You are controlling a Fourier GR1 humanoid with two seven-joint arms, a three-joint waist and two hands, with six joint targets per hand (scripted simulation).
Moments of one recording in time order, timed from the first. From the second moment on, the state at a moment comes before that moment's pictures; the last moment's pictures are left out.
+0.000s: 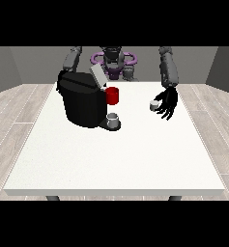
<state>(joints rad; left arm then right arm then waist) -0.61 0.53 0.03 -0.65 -0.59 -0.04 -0.29 -0.25 -0.04 -0.06 -1.41 -0.02 -0.05 -0.16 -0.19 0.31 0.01</state>
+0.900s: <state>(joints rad) -0.65 0.44 0.02 -0.61 -0.63 -0.04 -0.39 -0.23 -0.05 -0.11 -1.28 -0.06 -0.03 -0.23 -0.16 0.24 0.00</state>
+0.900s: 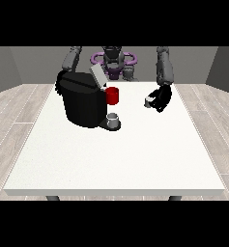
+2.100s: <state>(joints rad) -0.74 0.26 0.02 -0.77 -0.59 -0.24 -0.14 -0.17 -0.09 -0.13 -1.10 -0.05 -0.01 -0.26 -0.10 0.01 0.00</state>
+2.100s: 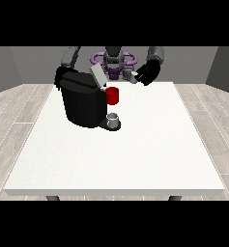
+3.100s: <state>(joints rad) -1.01 0.28 0.15 -0.79 -0.52 -0.24 0.02 -0.28 -0.14 -0.12 -1.08 -0.09 0.13 -0.36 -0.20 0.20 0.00</state>
